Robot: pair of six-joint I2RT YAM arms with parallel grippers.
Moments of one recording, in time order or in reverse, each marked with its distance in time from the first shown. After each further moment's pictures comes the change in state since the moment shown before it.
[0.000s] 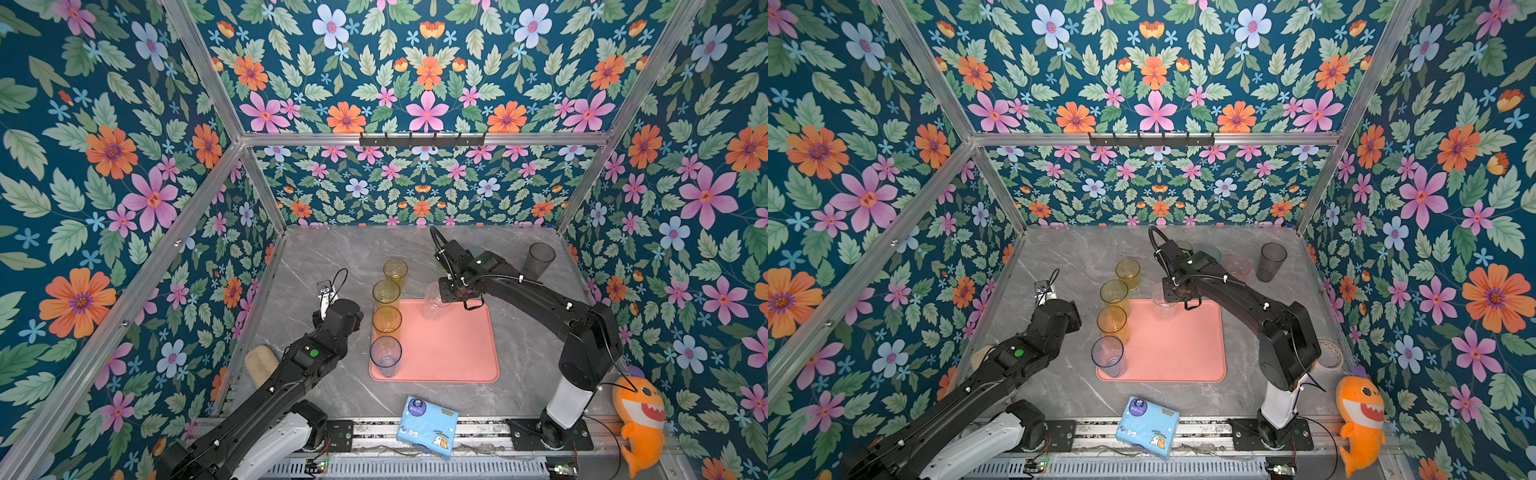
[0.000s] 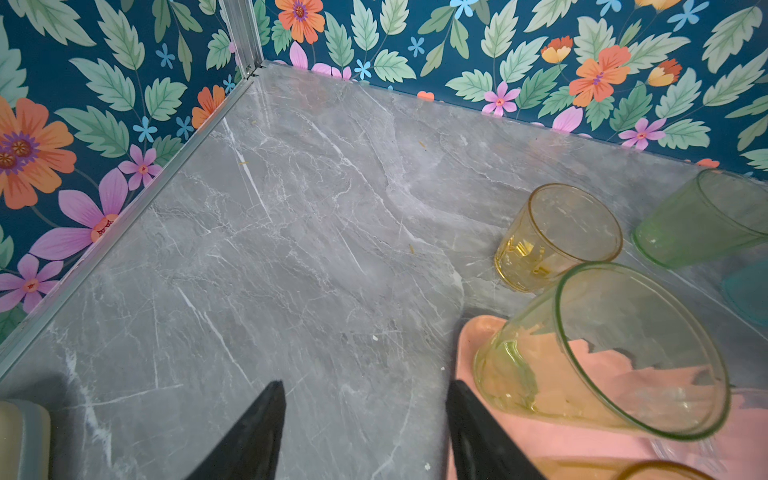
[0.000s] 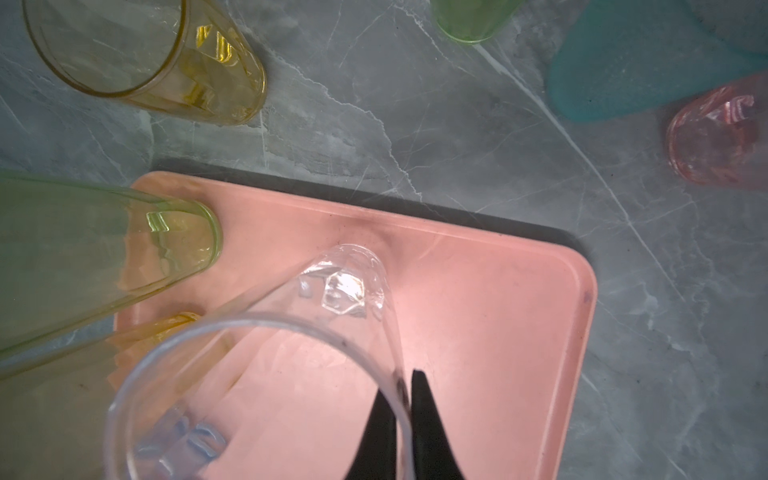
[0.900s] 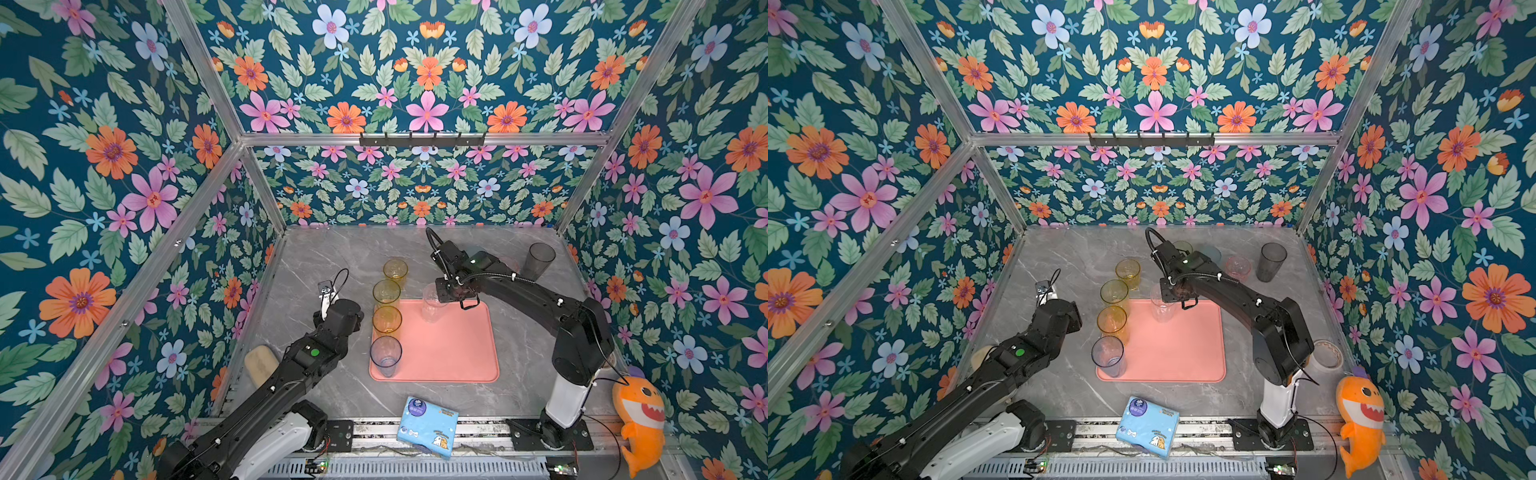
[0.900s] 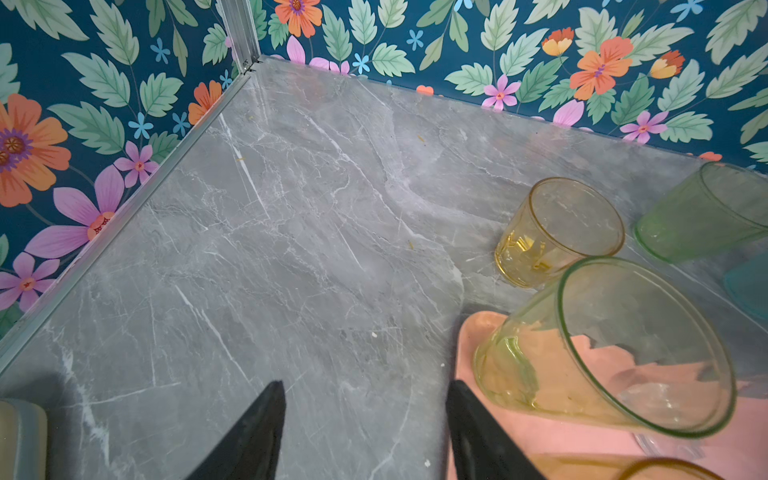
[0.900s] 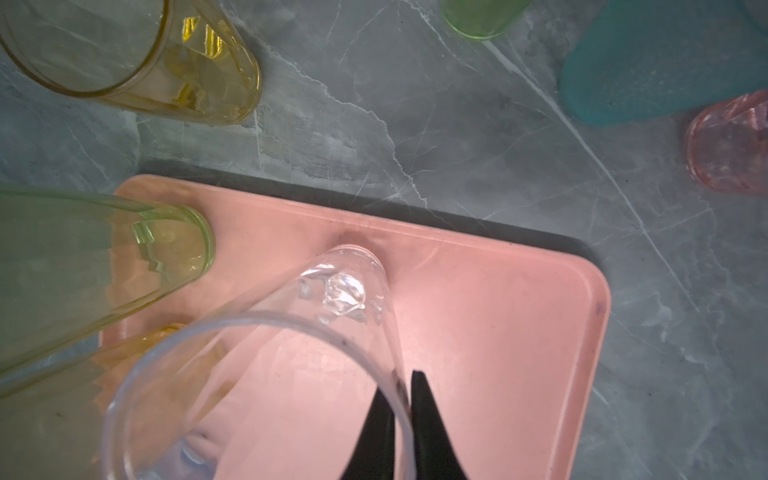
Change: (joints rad) left arm 0.000 0.009 -0.001 0.000 0.007 -0.001; right arm 0.003 0.048 0.022 0.008 0.003 0.000
